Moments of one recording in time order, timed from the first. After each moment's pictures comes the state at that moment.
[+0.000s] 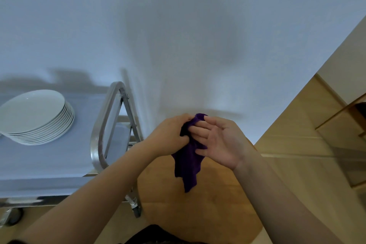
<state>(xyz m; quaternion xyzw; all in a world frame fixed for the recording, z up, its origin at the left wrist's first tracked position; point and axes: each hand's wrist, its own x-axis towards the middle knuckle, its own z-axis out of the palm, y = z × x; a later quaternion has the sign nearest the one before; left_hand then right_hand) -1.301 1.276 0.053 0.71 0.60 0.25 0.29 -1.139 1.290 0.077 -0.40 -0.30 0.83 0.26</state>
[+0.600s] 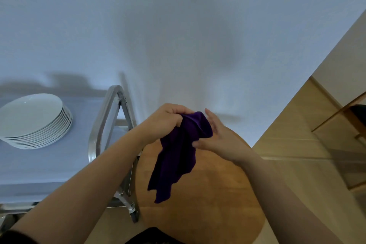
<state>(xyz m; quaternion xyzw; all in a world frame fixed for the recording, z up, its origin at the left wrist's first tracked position) -1.313 1.289 0.084 0.60 0.54 0.34 0.48 -1.118 1.304 0.056 -0.46 -0.69 0.52 0.20</state>
